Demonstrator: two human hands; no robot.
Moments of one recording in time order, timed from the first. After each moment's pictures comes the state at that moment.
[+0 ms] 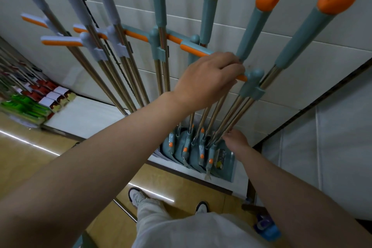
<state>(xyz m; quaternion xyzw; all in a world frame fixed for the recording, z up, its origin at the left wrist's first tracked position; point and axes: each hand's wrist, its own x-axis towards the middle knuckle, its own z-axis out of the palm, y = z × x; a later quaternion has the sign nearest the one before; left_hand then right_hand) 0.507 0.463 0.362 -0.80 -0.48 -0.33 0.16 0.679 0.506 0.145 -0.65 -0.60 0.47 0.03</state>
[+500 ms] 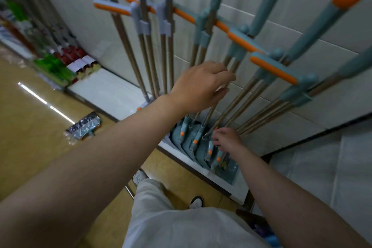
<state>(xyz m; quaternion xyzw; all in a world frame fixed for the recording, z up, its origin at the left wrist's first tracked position) 0.452 0.391 0.323 -0.74 -0.60 -0.27 0.13 0.619 0.457 0.153 -0.58 -0.60 0.55 -0.01</state>
